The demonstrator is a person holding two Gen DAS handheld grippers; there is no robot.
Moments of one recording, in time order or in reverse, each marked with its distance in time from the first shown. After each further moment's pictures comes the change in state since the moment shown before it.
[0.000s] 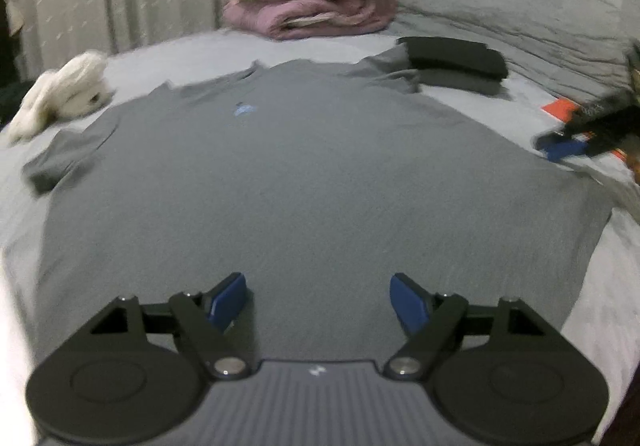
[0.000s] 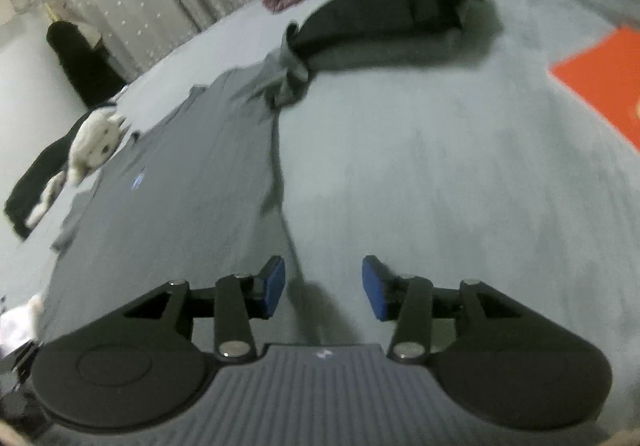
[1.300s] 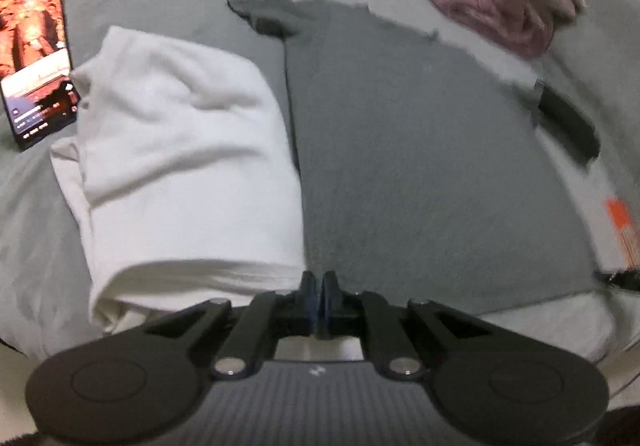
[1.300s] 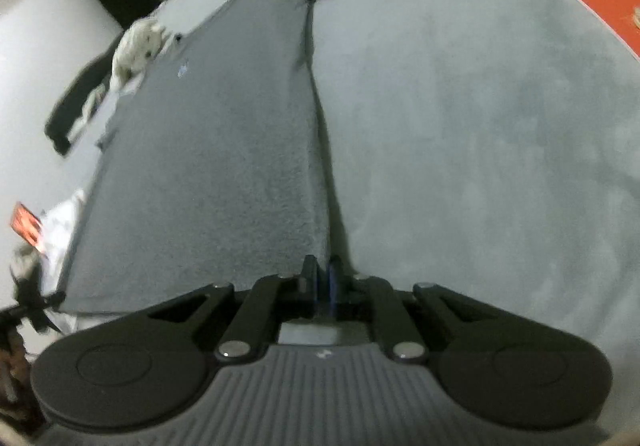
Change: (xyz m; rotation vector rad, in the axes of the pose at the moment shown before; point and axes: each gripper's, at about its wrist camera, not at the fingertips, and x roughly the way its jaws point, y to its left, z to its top) left arm -0.106 0.110 -0.061 -0.486 0.203 0.109; right arm -0.034 -0.002 -0.039 -0.071 0.261 0.105
